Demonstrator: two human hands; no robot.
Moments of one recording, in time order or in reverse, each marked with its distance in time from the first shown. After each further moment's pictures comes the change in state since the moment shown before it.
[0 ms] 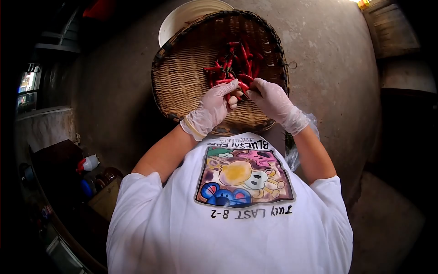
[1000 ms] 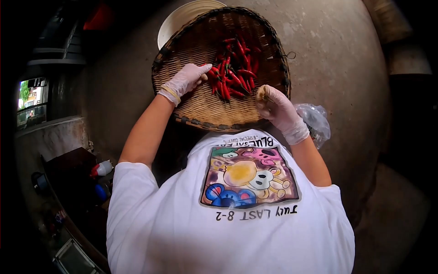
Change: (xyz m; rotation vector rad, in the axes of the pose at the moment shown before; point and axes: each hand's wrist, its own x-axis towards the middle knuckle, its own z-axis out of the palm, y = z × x) left_hand 0.024 0.096 -0.023 1.162 0.461 -0.257; right_hand -0.044 0.029 0.026 1.586 -0.185 0.153
